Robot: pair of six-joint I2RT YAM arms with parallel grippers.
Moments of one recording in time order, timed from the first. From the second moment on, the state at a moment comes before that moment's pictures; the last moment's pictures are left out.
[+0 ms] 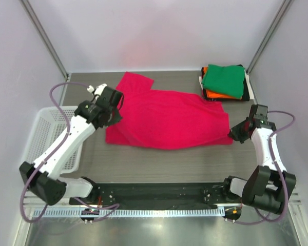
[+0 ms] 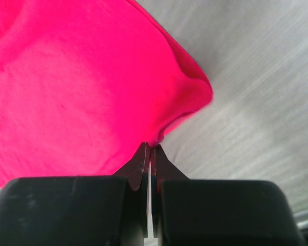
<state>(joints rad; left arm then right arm) -0.55 1.28 1.33 -1.04 -0.40 -0.83 -0.32 1.16 0.83 -0.76 -0.10 0.76</state>
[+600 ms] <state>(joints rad) -0.28 1.92 1.84 -0.95 -0.21 -0.57 -0.25 1.64 1.16 -0.61 -0.08 0.76</state>
